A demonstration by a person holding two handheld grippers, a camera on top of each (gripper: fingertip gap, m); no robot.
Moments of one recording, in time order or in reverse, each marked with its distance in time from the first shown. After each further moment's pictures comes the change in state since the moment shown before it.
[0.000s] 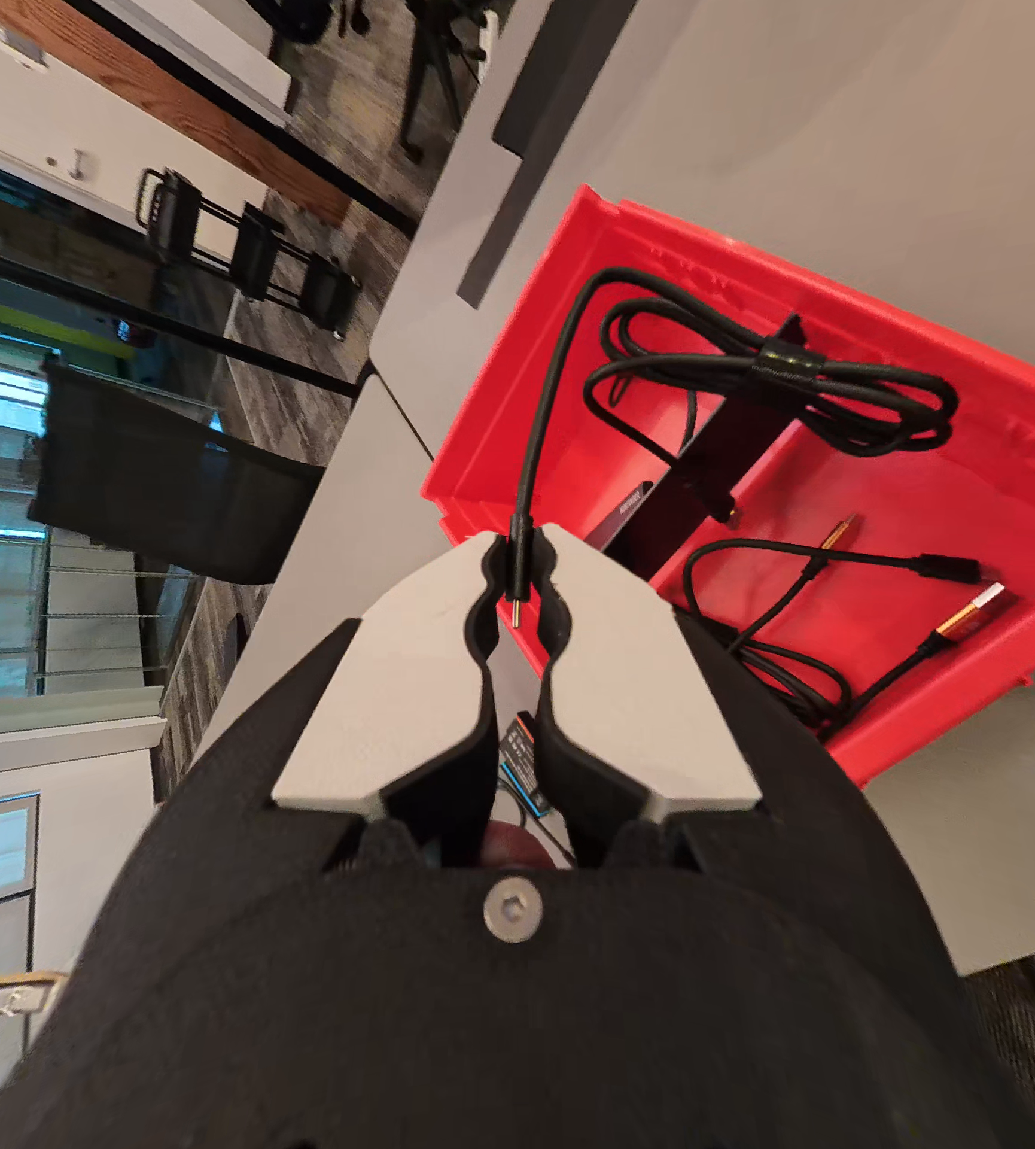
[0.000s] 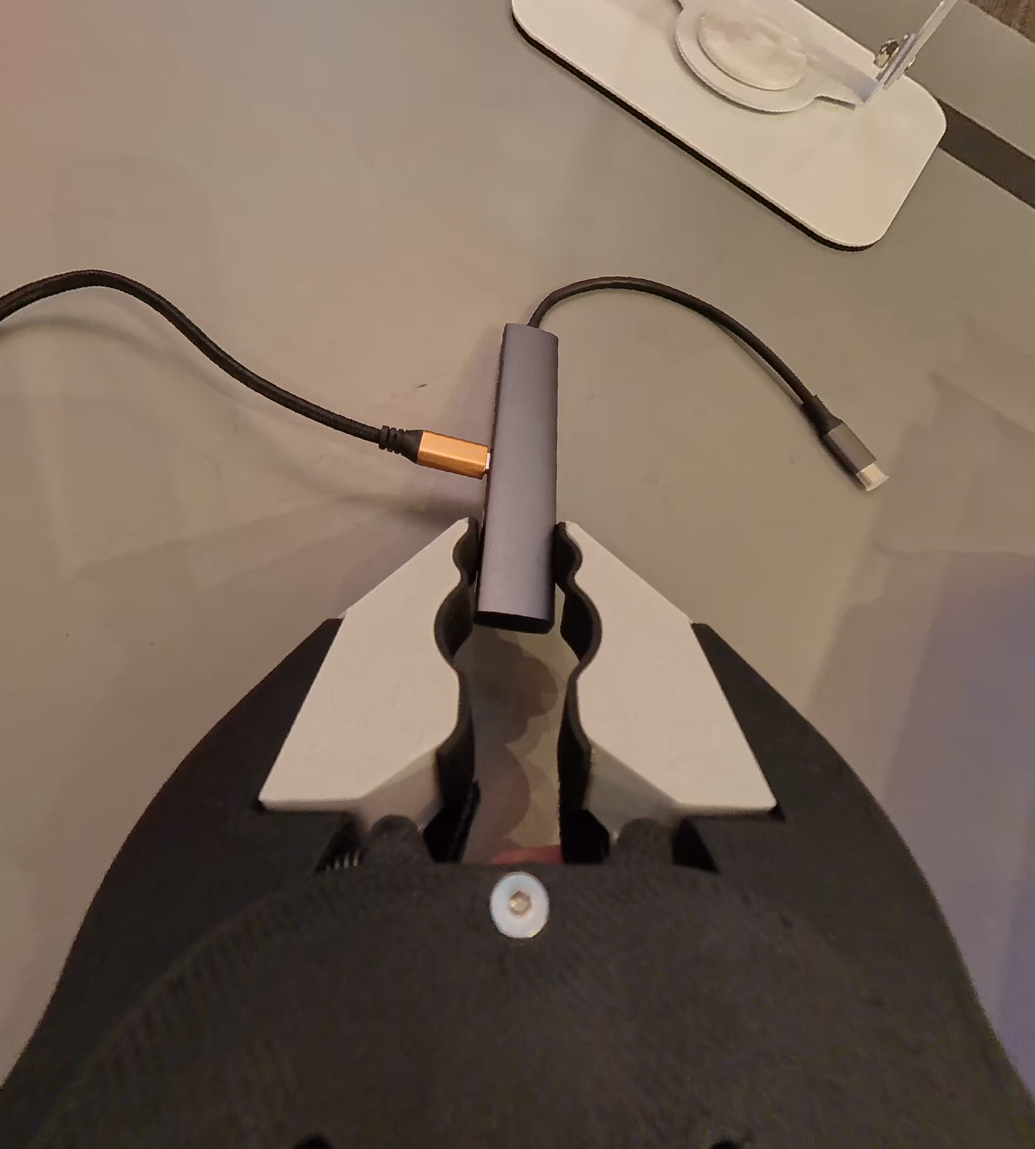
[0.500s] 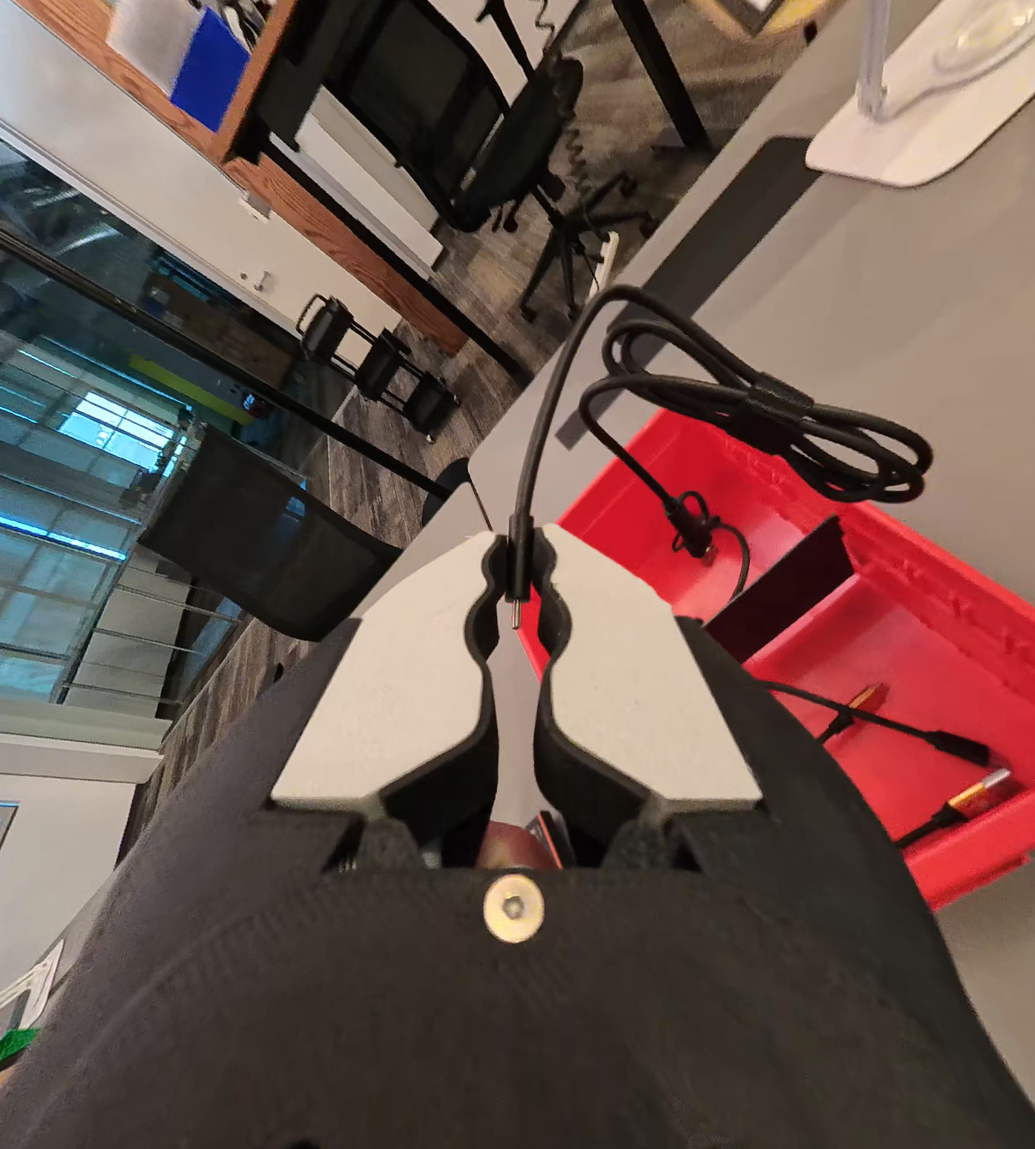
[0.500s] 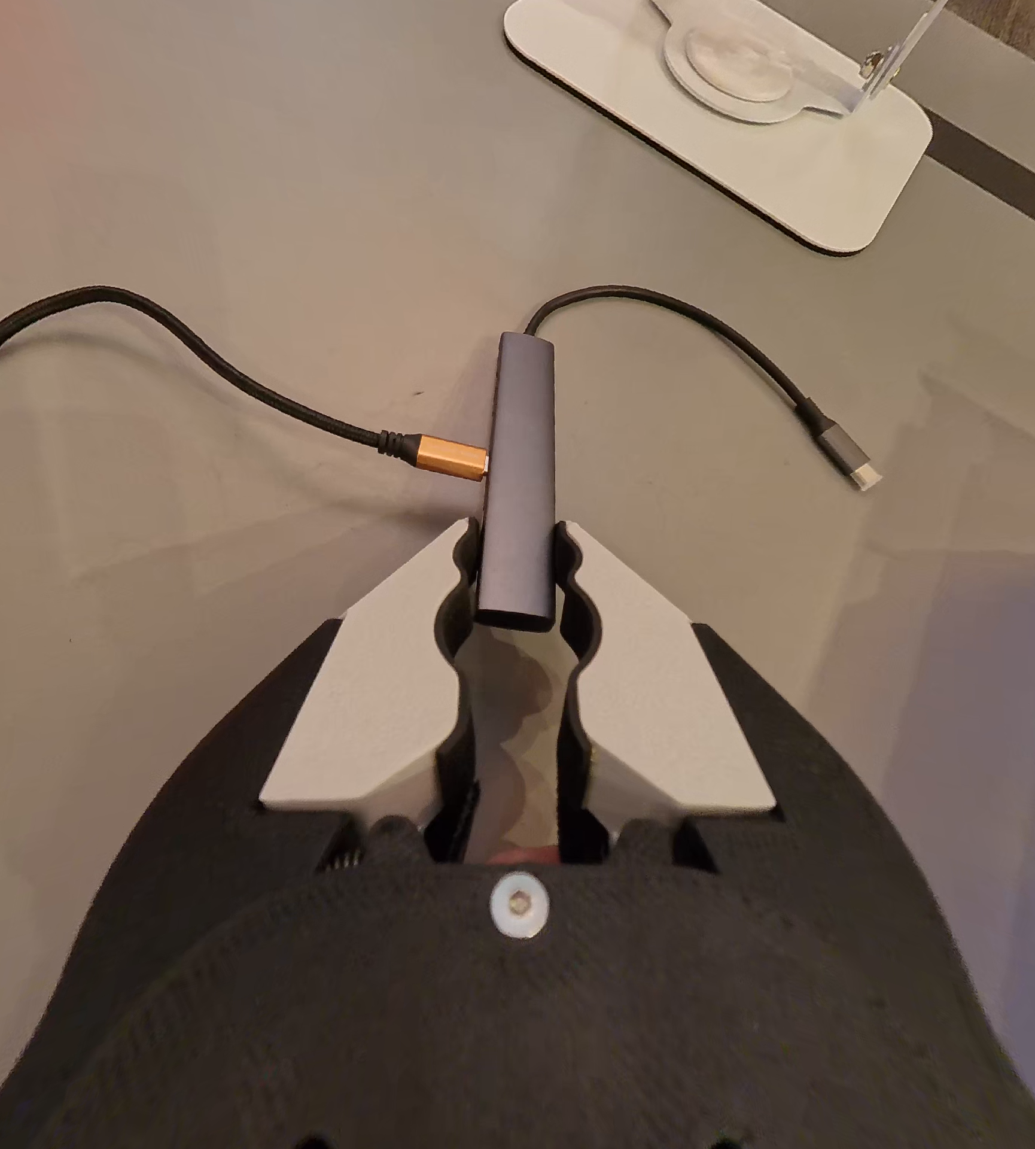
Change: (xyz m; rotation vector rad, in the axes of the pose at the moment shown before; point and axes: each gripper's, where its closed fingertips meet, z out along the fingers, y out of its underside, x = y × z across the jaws) left arm -0.037 -0.048 -0.038 0.221 -0.168 -0.132; right arm 0.002 -0.002 -0.001 0.016 0.001 0.013
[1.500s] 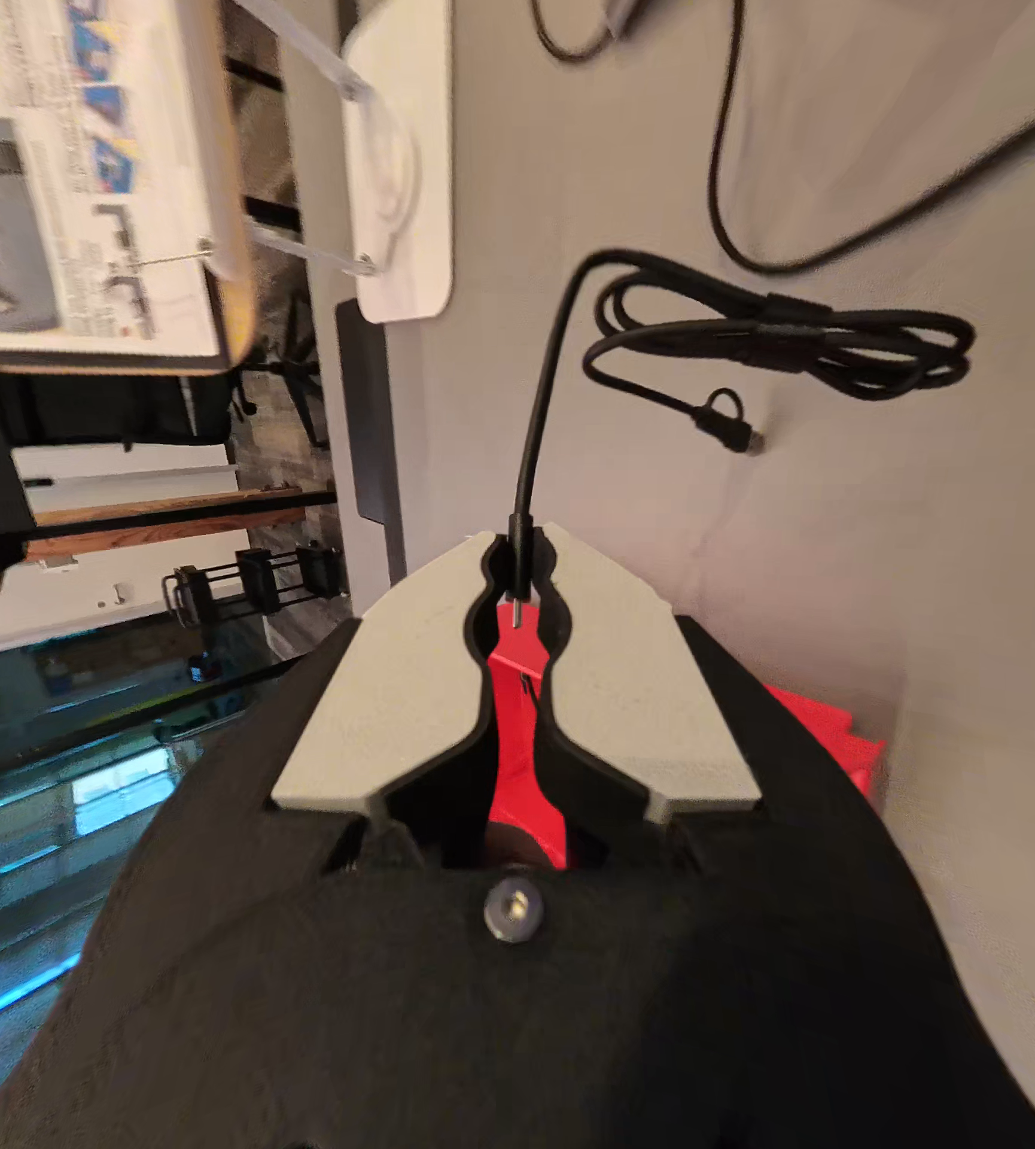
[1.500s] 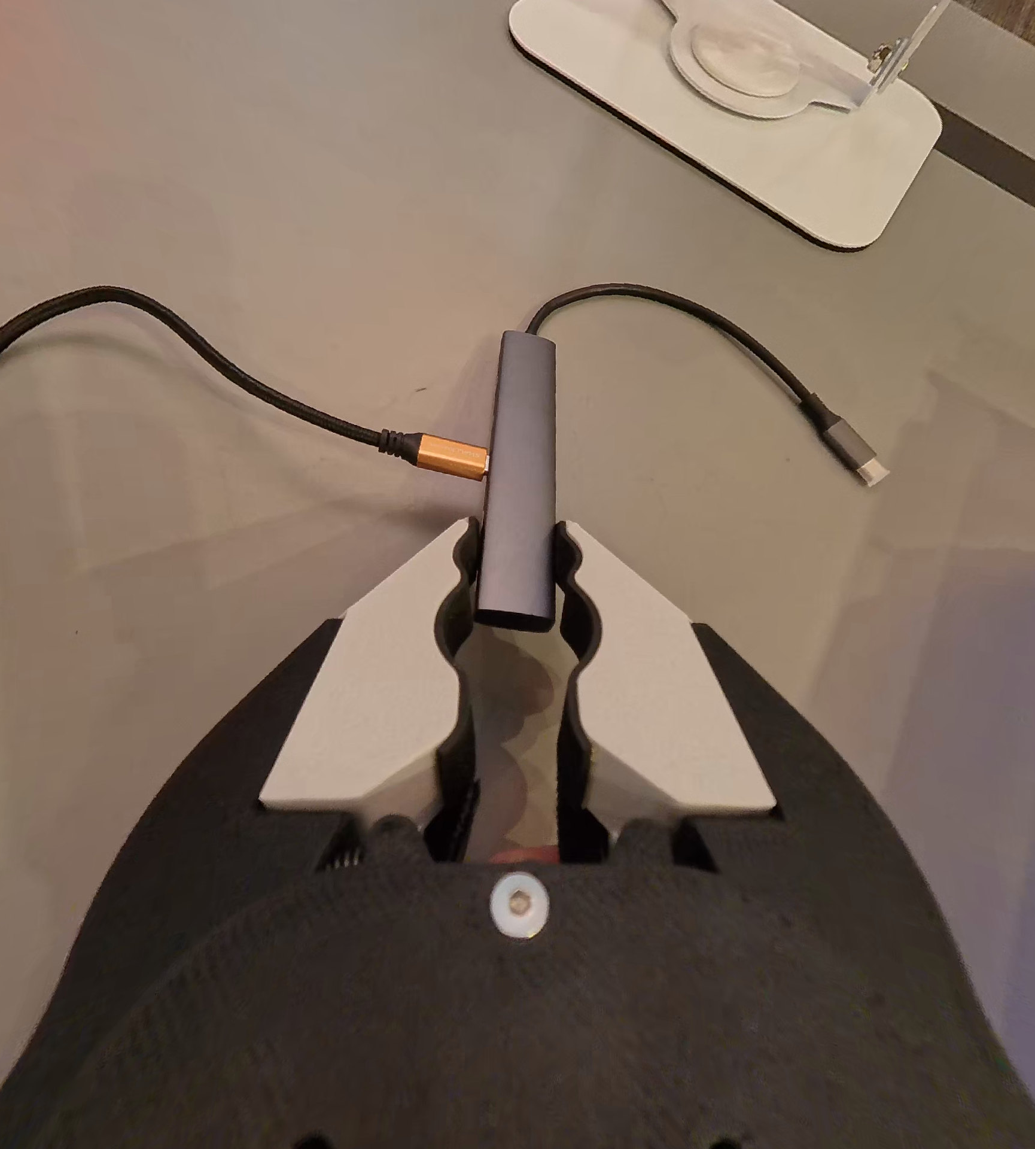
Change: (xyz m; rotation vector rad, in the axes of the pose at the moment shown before) left arm 0.203 -0.095 0.023 0.023 0.456 0.656; right arm 0.000 0.001 -0.001 -0.001 -0.012 0.003
